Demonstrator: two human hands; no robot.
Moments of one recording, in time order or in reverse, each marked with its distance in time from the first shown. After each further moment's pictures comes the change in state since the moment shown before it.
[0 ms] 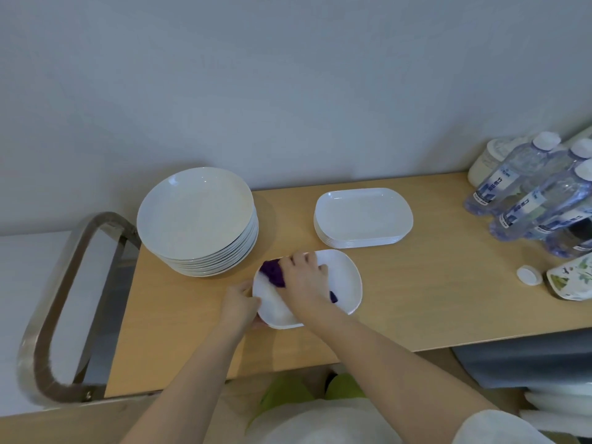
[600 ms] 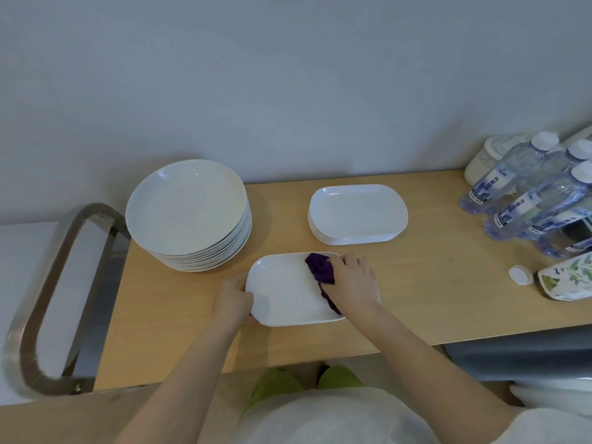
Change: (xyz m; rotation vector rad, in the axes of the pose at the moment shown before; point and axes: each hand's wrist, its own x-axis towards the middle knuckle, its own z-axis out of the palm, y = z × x) left_hand -0.001 0.005 0.007 0.073 0.018 0.025; right_hand -0.026 0.086 -0.013 0.047 -0.037 0.208
